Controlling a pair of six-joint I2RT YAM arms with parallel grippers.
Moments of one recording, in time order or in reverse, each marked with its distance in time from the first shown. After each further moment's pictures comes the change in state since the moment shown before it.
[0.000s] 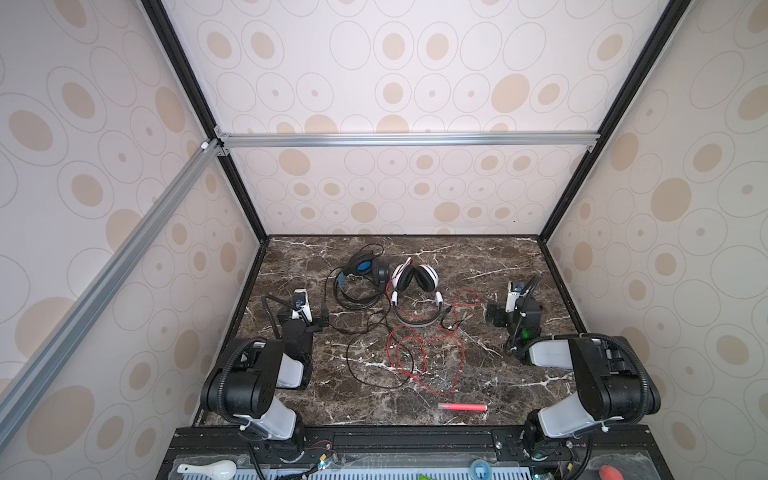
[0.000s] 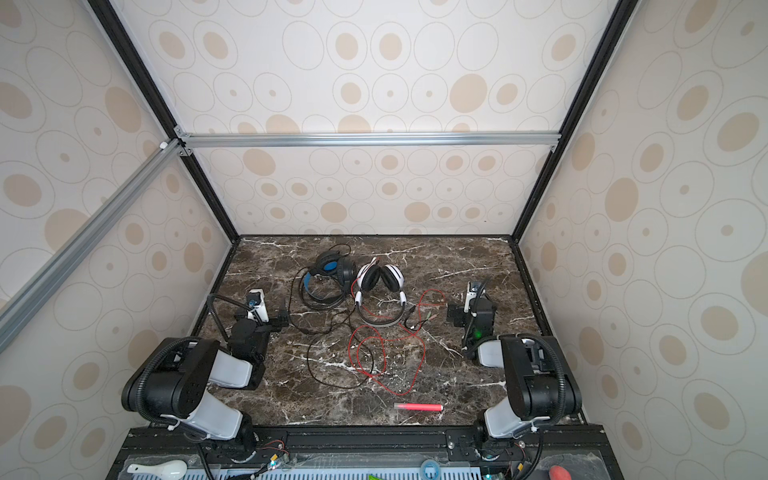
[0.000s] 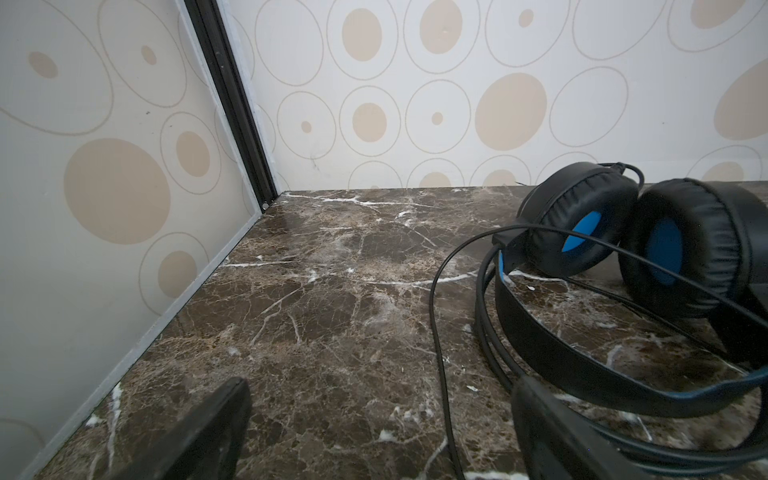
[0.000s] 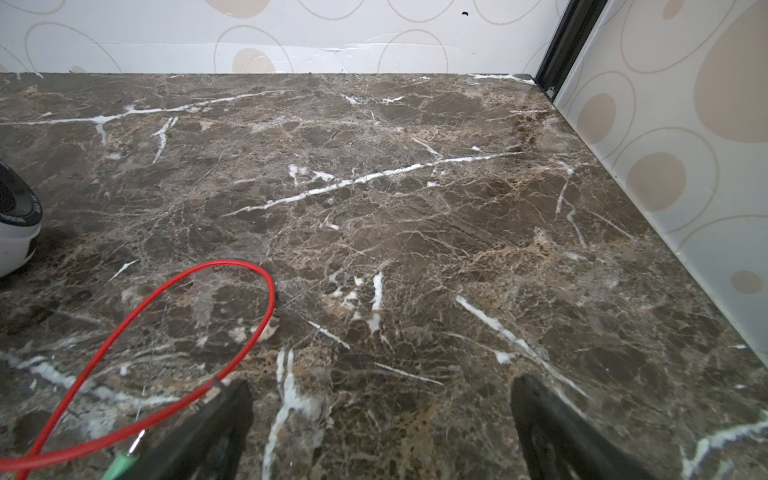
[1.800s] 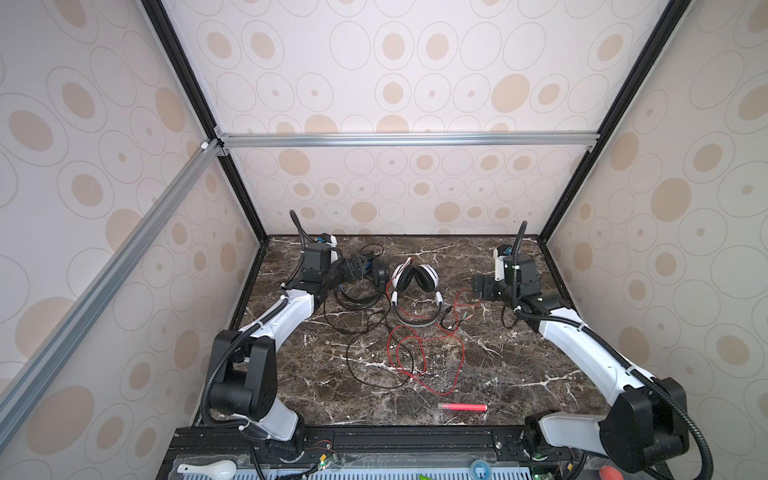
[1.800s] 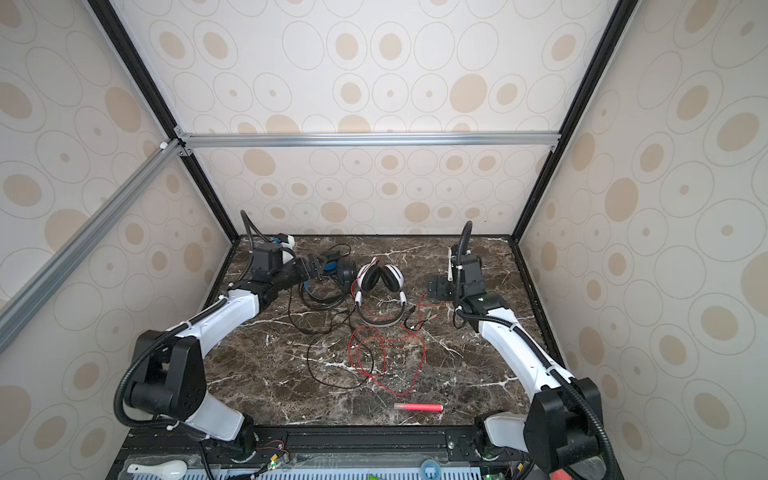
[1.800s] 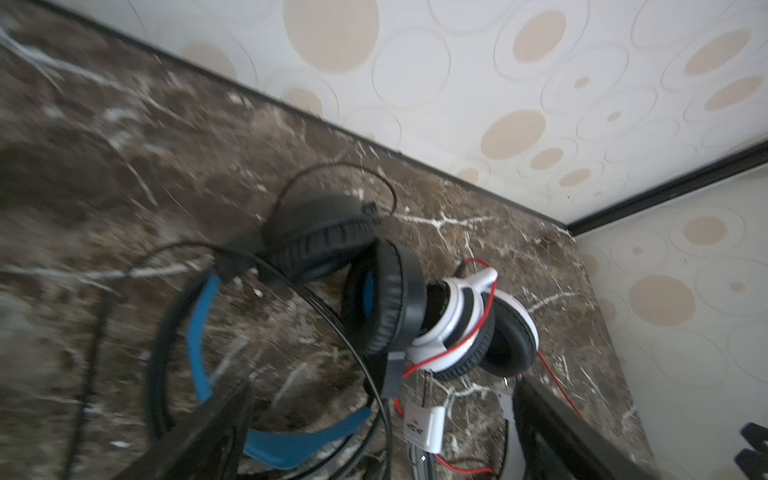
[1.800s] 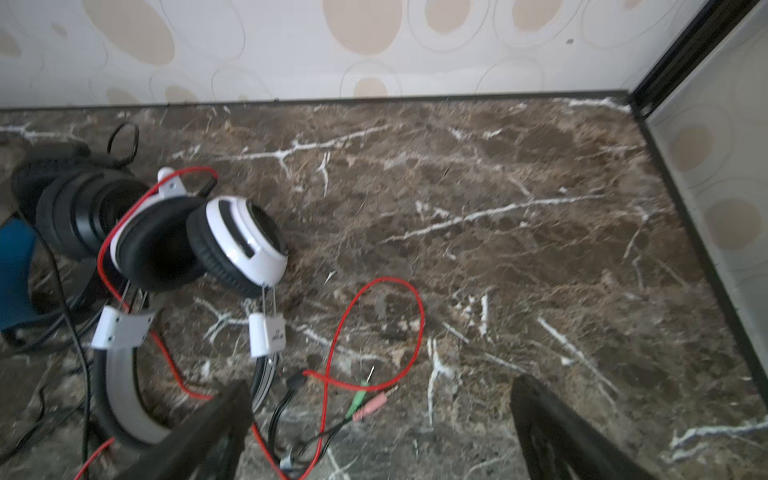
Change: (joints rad) left arm -0.158 0.036 0.872 -1.263 0.444 -0.649; right arm 0.212 -0.249 0.567 -1.046 -0.028 0.179
